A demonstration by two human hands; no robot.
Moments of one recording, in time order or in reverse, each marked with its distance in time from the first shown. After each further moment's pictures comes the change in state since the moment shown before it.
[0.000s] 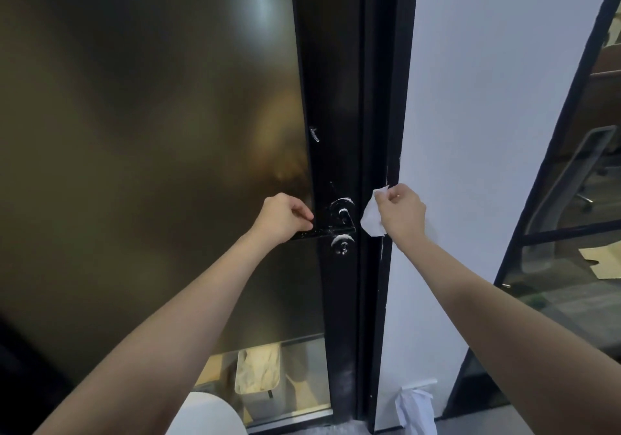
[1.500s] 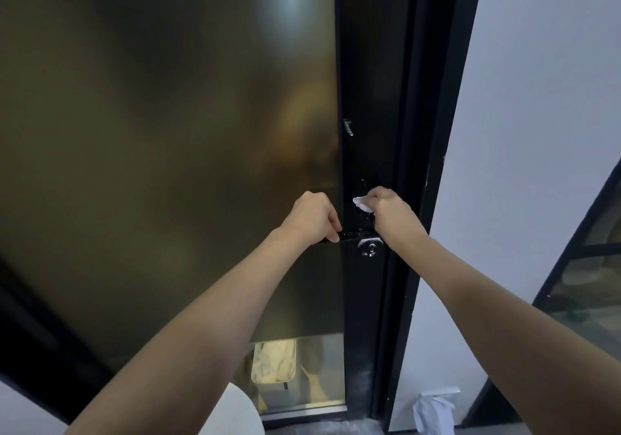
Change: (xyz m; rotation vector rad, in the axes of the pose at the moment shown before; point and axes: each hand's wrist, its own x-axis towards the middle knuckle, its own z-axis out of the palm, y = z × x) left_hand 0.015 0.002 0.003 0.296 -0.126 0.004; right_hand 0.020 0.006 0.058 -0.450 -0.412 -0.245
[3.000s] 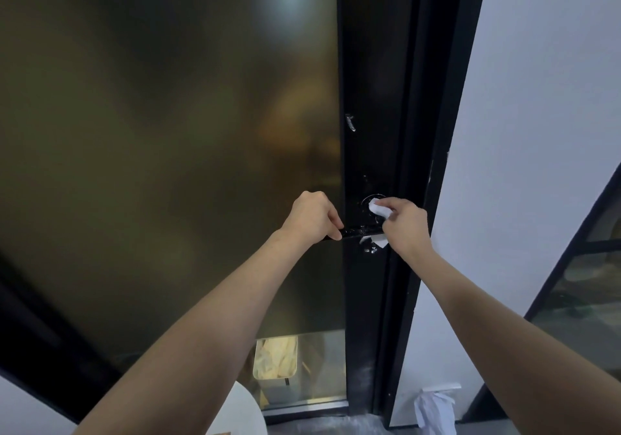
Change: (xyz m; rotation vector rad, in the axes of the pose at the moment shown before) left_hand -0.006 -0.003 0.004 -0.063 0.055 -0.009; right_hand -0.016 0.020 0.013 0.242 0.196 0.112
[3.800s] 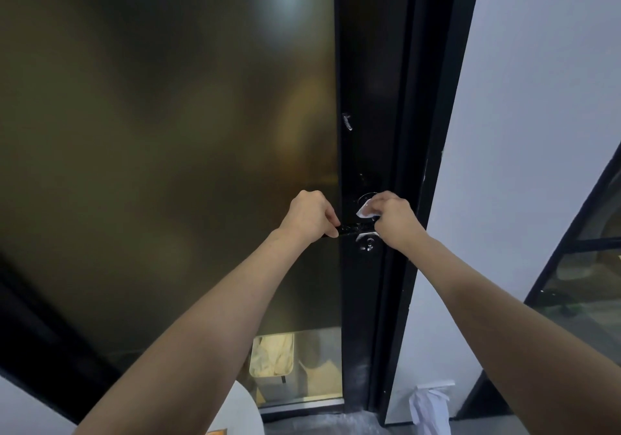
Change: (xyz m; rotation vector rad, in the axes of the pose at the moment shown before) left_hand 0.002 -0.002 0.004 0.016 0.012 0.017; right_hand 0.006 -0.011 -0.009 -0.272 -0.239 -0.156
